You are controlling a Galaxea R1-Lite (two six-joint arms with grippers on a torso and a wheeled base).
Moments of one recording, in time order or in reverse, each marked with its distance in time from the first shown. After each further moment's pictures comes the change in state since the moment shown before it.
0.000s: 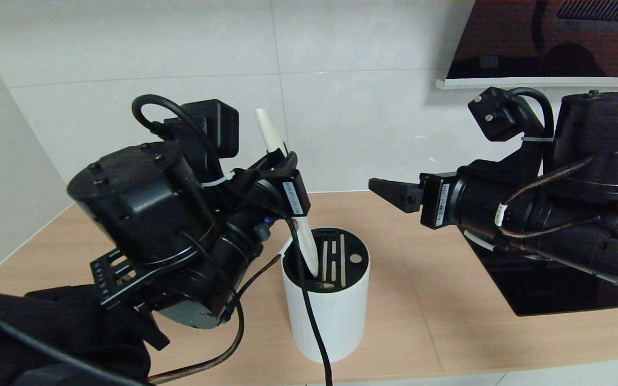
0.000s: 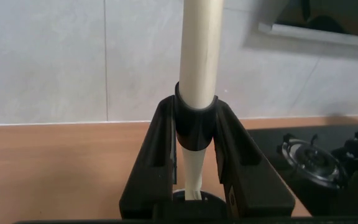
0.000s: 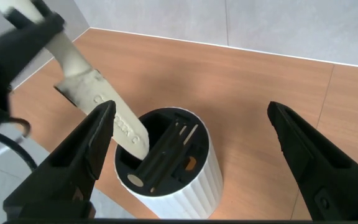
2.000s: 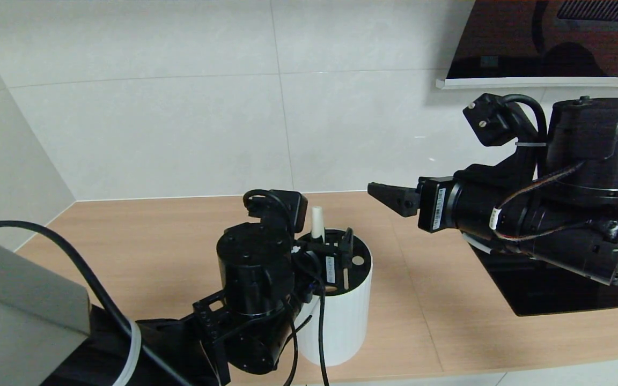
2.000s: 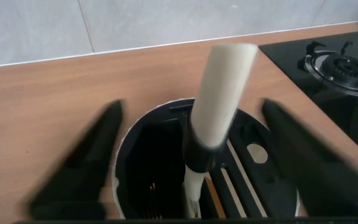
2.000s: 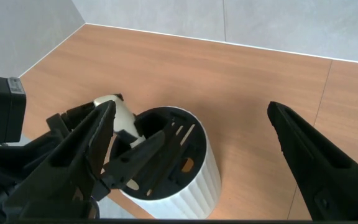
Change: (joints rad) left arm -0.046 0.199 0.081 0.003 0.000 -0.038; right arm 0.000 0.011 0.004 0.000 -0.008 -0.002
